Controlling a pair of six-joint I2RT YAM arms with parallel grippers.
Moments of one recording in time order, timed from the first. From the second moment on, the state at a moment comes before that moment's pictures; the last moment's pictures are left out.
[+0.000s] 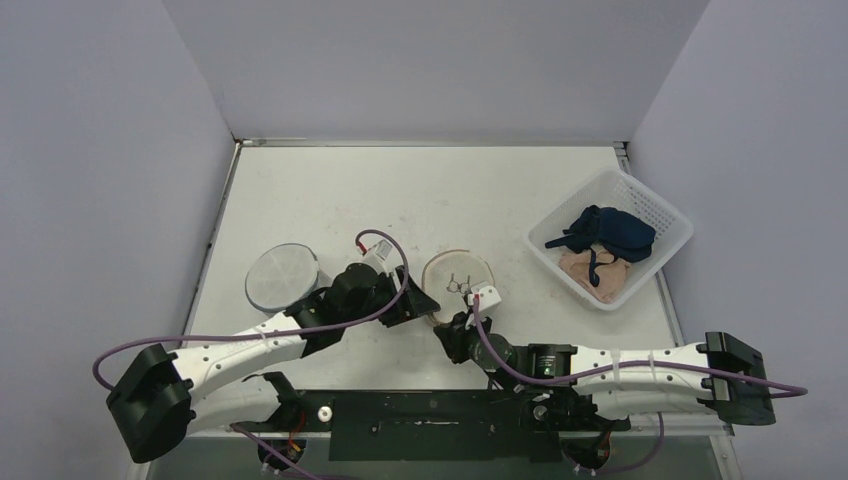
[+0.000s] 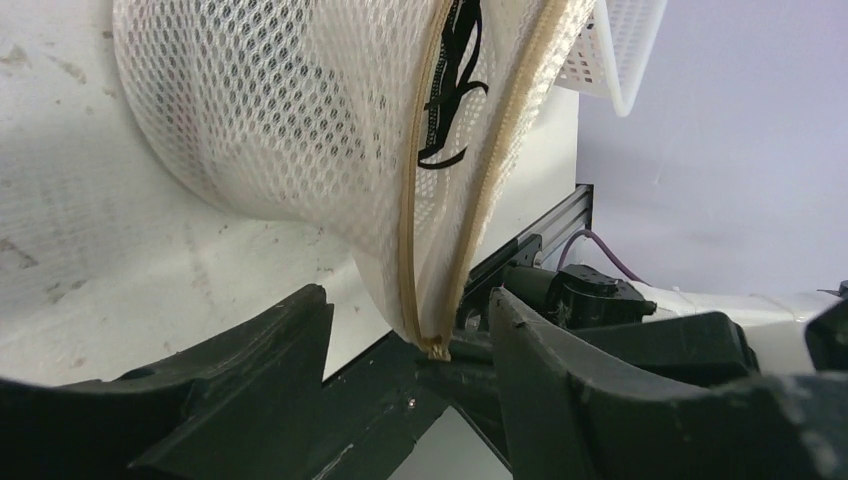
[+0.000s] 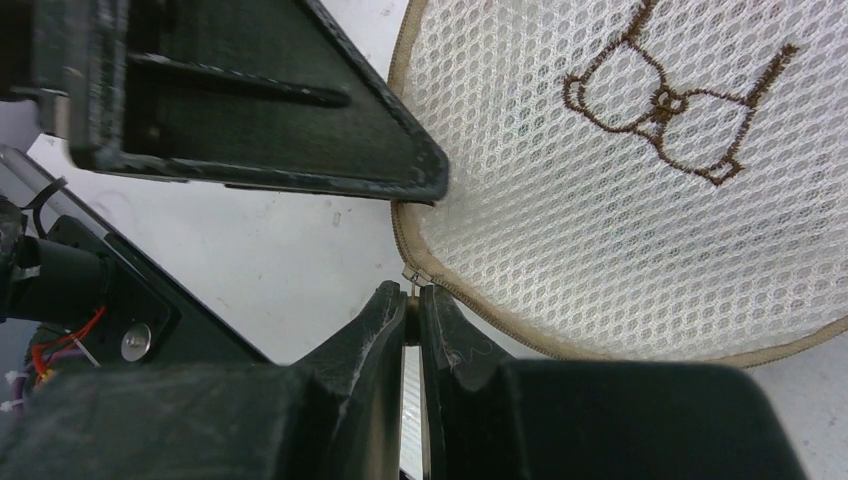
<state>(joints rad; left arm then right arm) -0.88 1.06 0.56 0.00 0.11 -1.13 1.40 0.98 0.43 0.11 0.63 0.64</state>
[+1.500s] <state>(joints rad) -0.75 1.38 0.90 0.02 0.39 -0.97 1.40 0.76 0.47 -0.19 0.75 0.66</state>
